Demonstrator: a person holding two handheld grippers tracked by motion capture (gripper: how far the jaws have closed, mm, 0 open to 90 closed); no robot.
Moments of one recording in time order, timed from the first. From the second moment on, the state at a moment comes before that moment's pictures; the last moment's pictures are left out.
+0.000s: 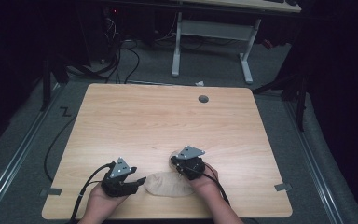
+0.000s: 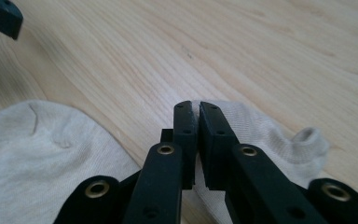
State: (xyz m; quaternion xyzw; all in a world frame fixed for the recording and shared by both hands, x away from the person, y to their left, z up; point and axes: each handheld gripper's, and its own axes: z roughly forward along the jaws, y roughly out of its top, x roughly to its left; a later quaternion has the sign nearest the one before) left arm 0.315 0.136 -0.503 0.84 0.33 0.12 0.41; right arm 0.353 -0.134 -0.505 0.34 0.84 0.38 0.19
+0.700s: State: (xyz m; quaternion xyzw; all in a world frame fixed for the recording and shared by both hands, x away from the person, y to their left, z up) left arm 0.324 0.121 -0.499 0.84 0.33 0.11 0.42; right arm 0.339 -0.180 -0.488 0.38 0.79 0.42 0.24
